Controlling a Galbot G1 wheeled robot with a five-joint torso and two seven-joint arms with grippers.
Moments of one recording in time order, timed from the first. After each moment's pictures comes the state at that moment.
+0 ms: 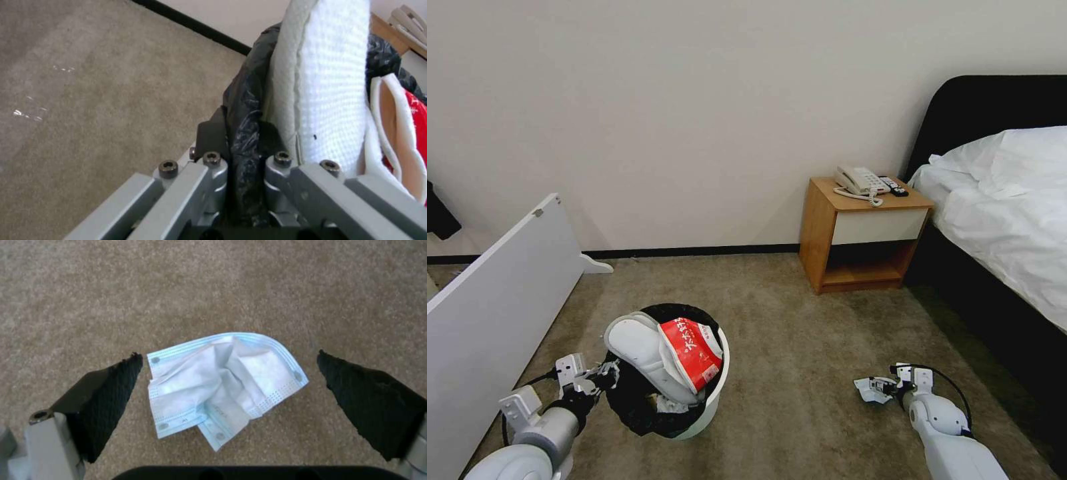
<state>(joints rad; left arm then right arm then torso) 1.47 -1.27 -0.77 -2.10 -0.88 0.53 -0.10 -0.87 1.23 0.54 0.99 0.28 -0.41 -0.06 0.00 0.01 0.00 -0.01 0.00</state>
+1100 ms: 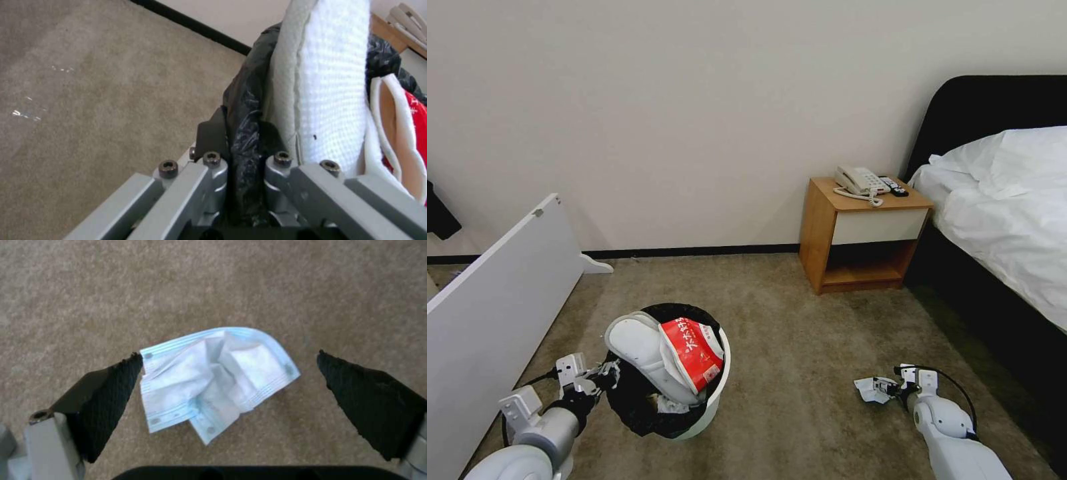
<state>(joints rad) 1.48 -1.27 -0.77 -2.11 -0.87 0.54 -0.10 -0.88 1.23 0.55 0.99 0.29 -0.41 -0.07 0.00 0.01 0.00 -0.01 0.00</state>
